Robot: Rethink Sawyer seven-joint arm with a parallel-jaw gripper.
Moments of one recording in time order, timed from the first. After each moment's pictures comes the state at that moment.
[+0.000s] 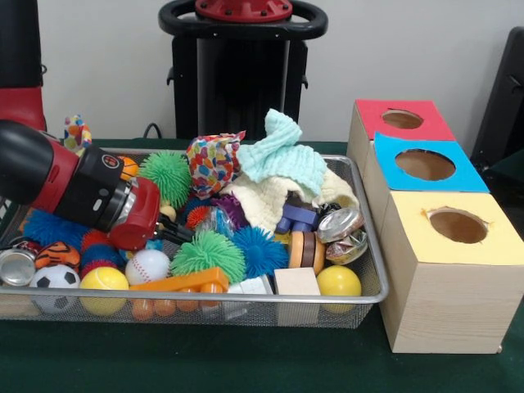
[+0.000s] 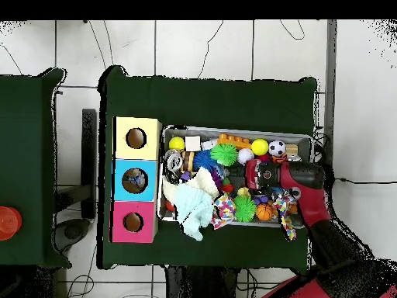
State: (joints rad) arm -0.93 -0.06 0.33 1.41 0.39 1.07 2.27
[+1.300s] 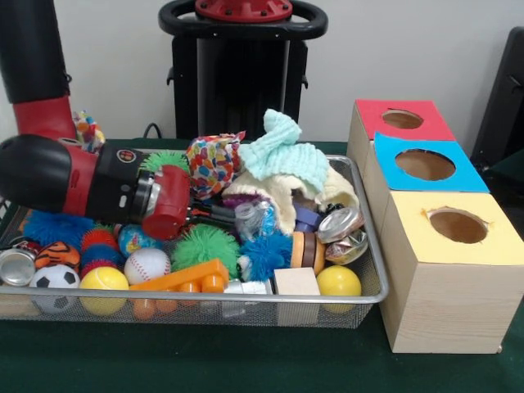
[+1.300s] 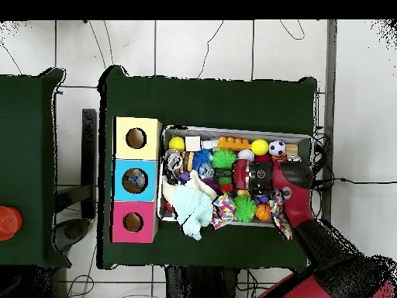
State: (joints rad) arm -0.93 -0.02 0.37 1.49 0.51 1.18 2.27
